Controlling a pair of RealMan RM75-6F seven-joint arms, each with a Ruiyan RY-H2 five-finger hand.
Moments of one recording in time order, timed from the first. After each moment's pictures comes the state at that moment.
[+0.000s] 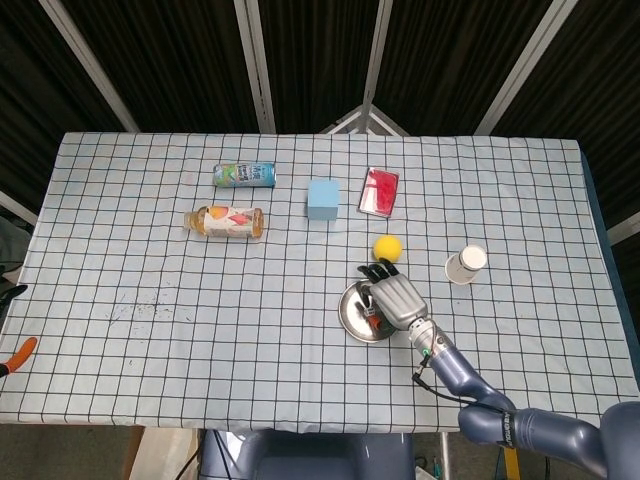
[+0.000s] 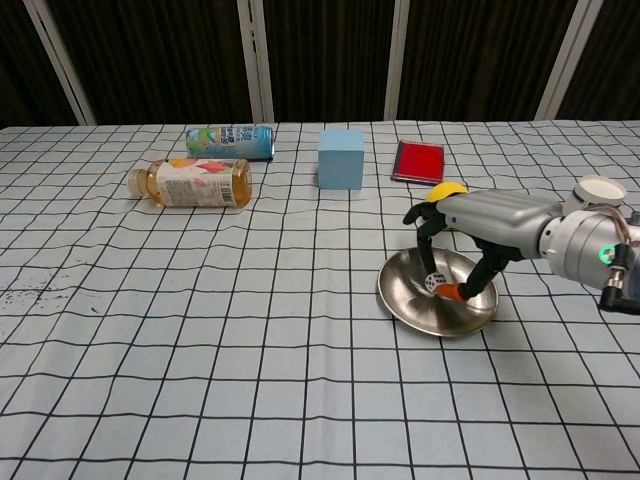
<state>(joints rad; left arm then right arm) -0.04 -1.10 -0.03 -1.42 1.64 1.68 -0.17 0.69 -1.60 0.17 -1.37 -1.25 0.84 -0.28</state>
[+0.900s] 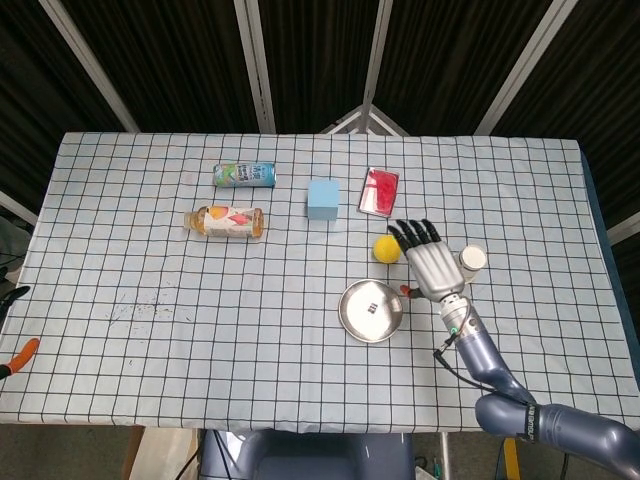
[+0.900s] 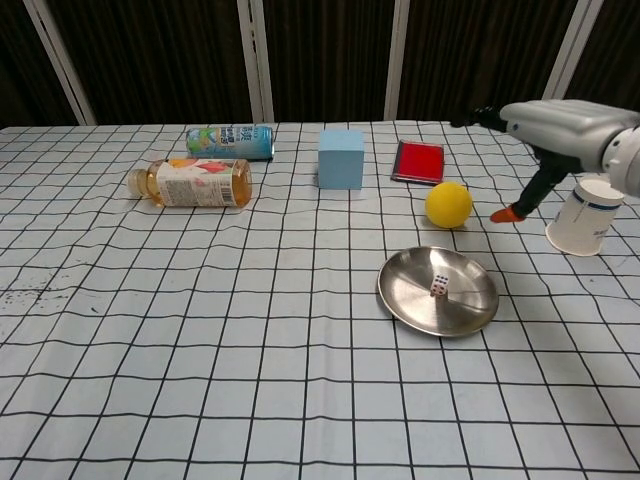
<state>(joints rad) -0.04 -1.11 -0.03 -1.43 1.64 1.68 -0.15 0.67 -1.45 0.25 -1.47 -1.09 1.00 -0.38</state>
